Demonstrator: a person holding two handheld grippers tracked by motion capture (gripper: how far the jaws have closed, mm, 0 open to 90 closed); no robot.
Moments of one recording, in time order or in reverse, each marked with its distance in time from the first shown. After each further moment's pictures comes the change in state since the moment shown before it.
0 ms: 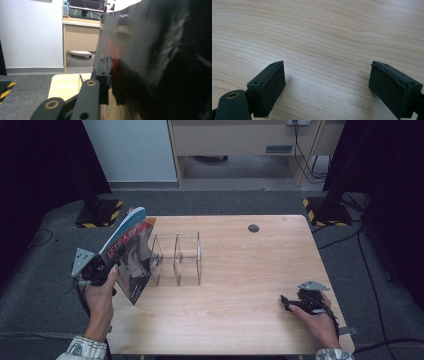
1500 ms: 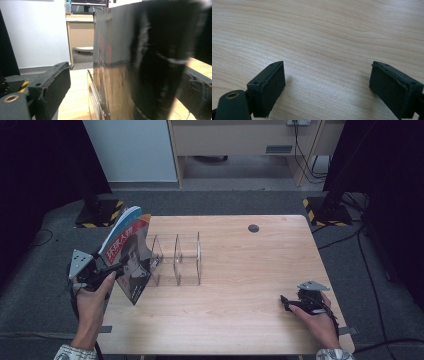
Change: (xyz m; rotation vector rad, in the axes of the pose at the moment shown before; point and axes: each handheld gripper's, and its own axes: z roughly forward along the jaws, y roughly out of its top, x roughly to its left) left arm -0.001 0.006 -0.014 0.065 0.017 0.091; right arm 0.000 0.000 0.000 -0.003 0.001 0.003
